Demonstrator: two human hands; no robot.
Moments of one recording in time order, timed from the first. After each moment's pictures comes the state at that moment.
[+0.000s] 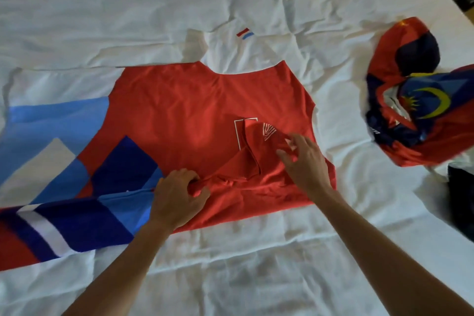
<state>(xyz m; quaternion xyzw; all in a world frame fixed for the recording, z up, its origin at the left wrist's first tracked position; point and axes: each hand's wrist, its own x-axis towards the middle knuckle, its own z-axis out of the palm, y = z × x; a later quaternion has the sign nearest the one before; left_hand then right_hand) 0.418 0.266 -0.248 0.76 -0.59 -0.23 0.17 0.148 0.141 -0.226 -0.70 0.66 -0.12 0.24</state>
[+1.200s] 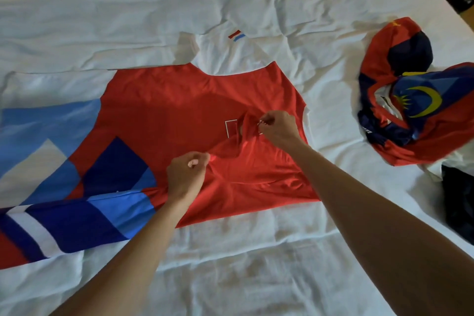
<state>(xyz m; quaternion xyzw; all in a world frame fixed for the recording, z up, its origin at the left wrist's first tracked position) 0.375 0.215 -0.232 0.81 -0.38 -0.31 0.33 0.191 0.063 -0.224 -0.66 0.65 -0.11 0.35</state>
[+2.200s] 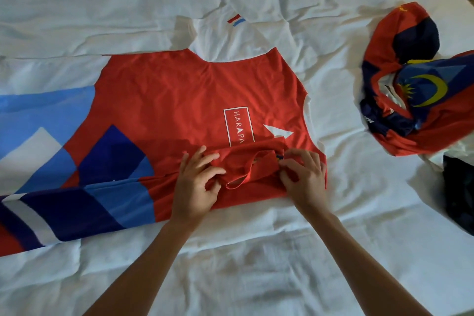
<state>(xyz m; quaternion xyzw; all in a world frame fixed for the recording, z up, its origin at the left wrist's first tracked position) 0.358 0.261 -0.264 0.67 -0.63 -0.17 0.35 0.112 0.194 -0.249 -0.76 0.58 -0.24 0.16</state>
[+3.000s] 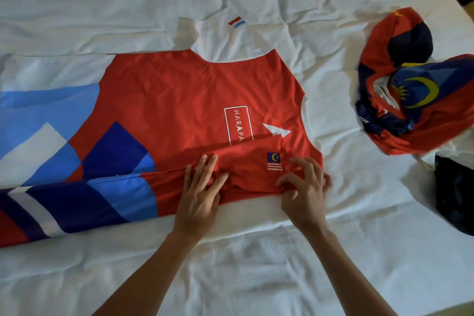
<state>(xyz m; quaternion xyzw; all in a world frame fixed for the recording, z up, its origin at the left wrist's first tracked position) 0.345 0.297 -0.284 0.66 -0.70 -0.12 0.23 0.111 0.229 -0.230 -0.74 0.62 -0.21 0.14</state>
